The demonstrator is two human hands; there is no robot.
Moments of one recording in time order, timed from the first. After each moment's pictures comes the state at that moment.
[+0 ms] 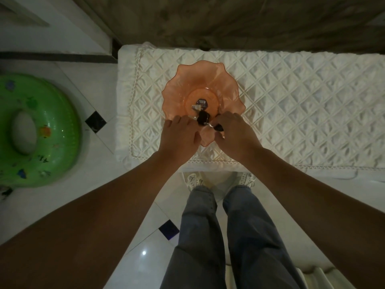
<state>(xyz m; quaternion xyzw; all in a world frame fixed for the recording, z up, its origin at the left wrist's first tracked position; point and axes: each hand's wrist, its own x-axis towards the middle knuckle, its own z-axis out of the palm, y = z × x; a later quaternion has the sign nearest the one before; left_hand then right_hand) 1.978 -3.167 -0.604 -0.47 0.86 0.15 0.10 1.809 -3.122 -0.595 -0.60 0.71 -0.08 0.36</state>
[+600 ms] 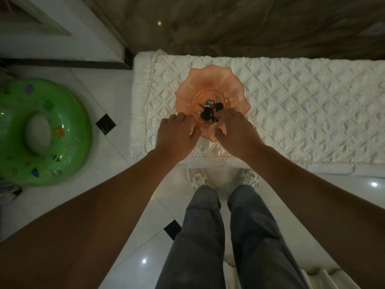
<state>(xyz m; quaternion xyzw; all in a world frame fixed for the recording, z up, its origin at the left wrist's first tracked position) 2.012 -3.168 -0.555 -0.49 0.85 0.17 0.04 1.834 -3.121 -0.551 -0.61 0.71 -0.10 0.34</state>
